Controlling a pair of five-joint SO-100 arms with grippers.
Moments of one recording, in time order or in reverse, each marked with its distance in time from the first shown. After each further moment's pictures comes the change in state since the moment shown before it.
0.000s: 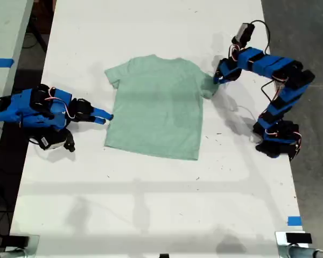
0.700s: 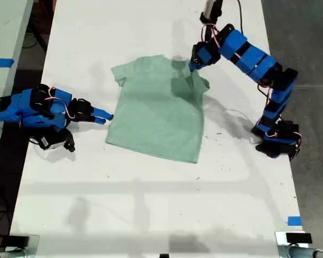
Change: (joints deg) arm 0 0.0 0.0 0.0 0.0 0.0; arm 1 -20.5 -5.0 -49.9 32.2 -3.3
